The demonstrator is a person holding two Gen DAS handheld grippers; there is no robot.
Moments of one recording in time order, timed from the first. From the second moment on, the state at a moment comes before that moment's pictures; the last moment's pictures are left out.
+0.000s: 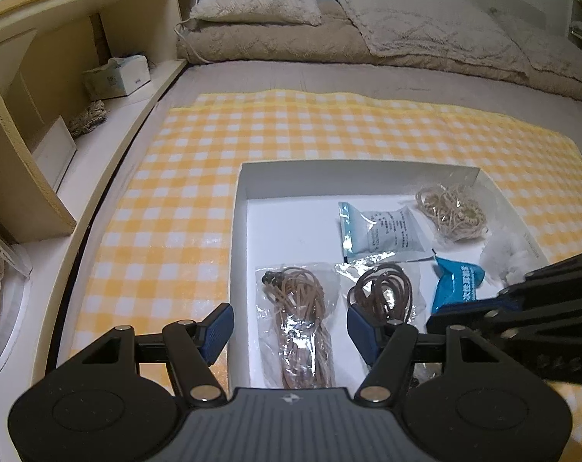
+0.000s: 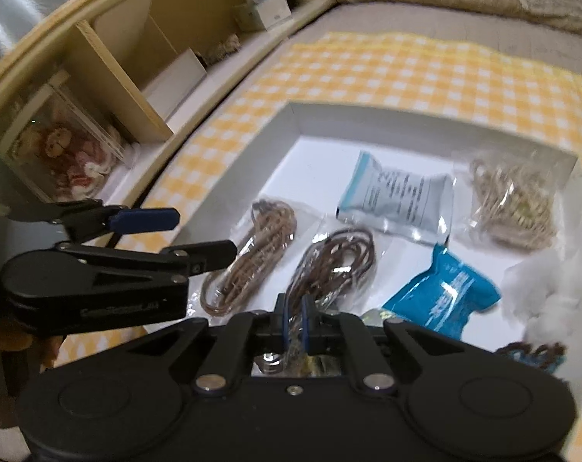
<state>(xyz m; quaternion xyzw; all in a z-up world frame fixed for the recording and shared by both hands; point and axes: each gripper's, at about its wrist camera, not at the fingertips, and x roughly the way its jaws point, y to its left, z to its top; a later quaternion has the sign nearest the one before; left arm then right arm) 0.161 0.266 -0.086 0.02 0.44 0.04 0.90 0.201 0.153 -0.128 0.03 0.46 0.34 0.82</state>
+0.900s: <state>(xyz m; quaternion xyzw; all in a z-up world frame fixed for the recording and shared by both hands) 0.101 0.242 -0.012 -0.04 0.34 0.07 0.94 0.159 0.070 -0.046 -0.01 0.33 0.29 0.90</state>
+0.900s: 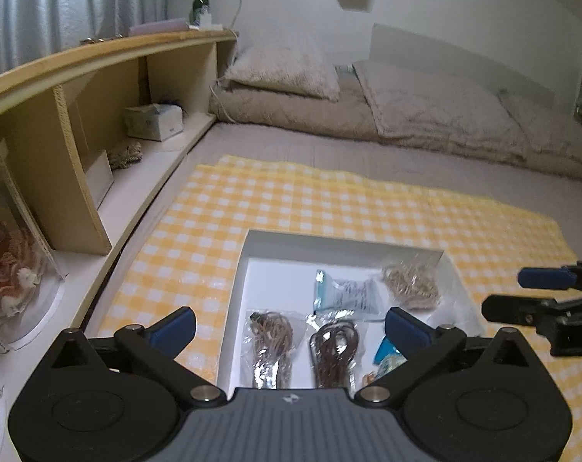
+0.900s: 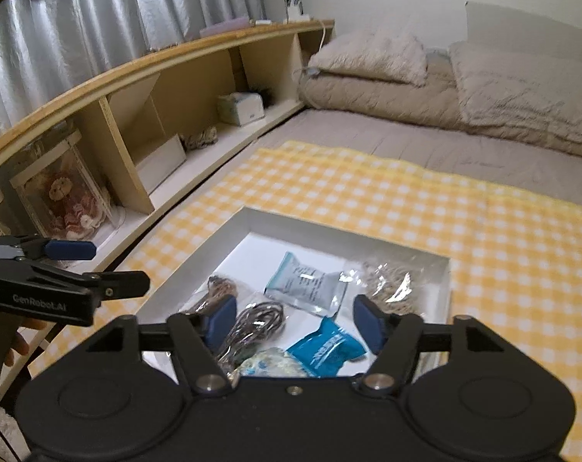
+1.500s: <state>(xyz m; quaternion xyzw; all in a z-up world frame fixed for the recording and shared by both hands) 0.041 0.193 0.025 -0.02 0.27 0.13 0.95 0.103 0.006 0.000 -0.02 0.25 0.22 0.94</state>
